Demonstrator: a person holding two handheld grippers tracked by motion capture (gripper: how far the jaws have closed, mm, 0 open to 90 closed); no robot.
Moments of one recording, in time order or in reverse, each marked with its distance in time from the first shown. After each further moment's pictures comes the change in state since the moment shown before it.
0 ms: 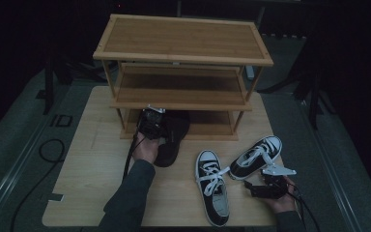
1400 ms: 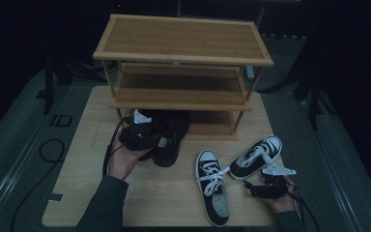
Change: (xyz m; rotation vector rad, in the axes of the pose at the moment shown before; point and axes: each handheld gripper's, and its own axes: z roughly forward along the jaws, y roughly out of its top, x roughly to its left) left arm 0.036 -0.030 -0.085 -0.107 -0.321 0.166; right arm 0.000 0.000 0.000 0.001 0.000 -0.001
